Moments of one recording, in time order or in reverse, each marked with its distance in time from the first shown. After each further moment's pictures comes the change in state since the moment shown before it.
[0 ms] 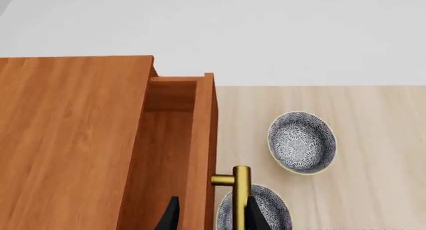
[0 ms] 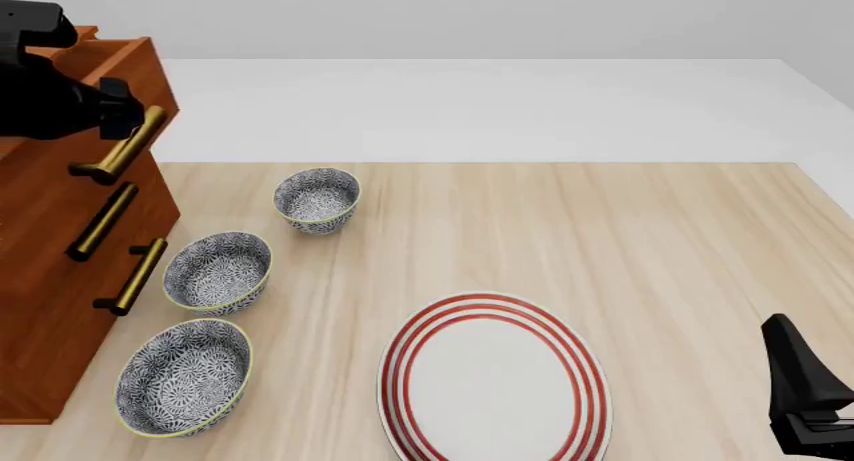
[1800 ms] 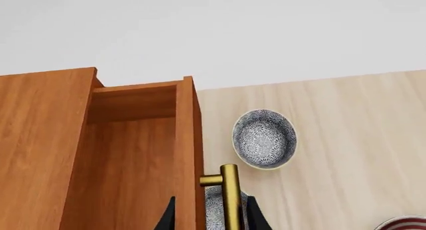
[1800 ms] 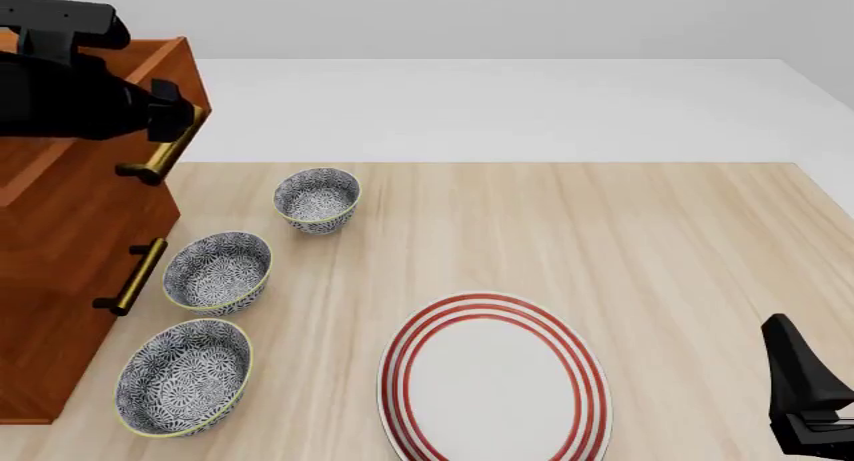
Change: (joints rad) left arm -0.138 -0.013 0.016 -0.015 -0.044; right arm 0.000 0.000 0.000 0.000 0.000
